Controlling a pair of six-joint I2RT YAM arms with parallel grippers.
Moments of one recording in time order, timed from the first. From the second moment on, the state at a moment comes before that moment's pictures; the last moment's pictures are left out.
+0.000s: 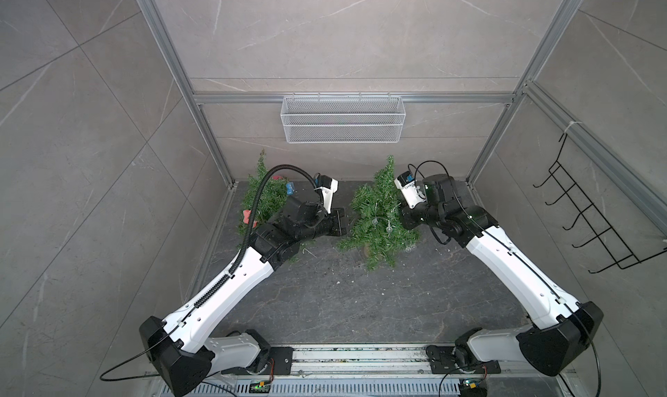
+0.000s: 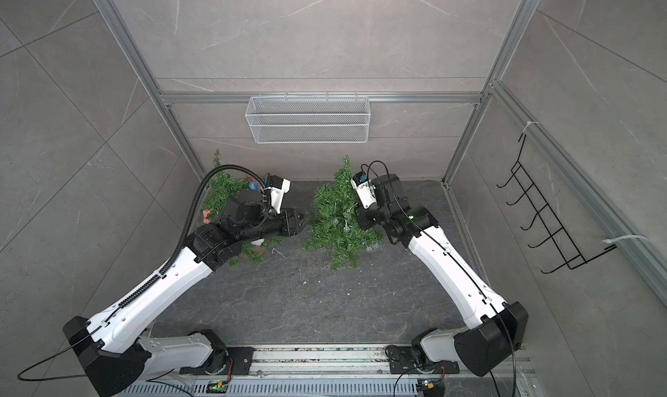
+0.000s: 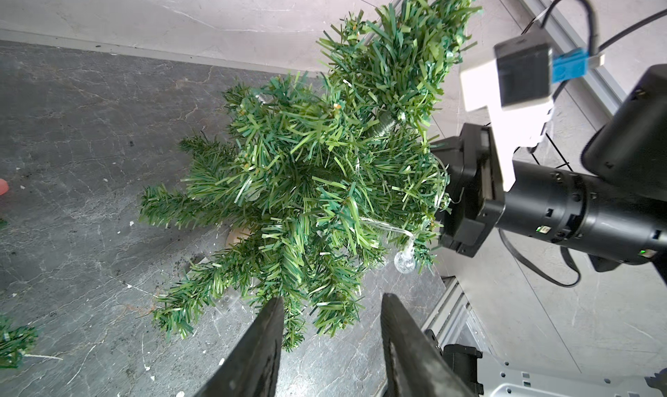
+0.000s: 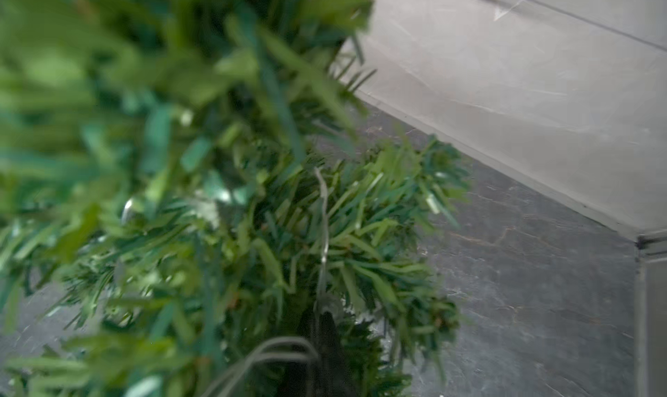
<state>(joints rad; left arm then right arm) -0.71 1.24 1.32 -0.50 0.22 -0.56 0.45 1.37 1.41 -0.70 -0.08 -0.11</state>
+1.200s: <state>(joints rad) -0.98 1.20 0.74 -0.30 -0.34 -0.29 0.30 1.06 0.89 -0.55 0.17 0.35</state>
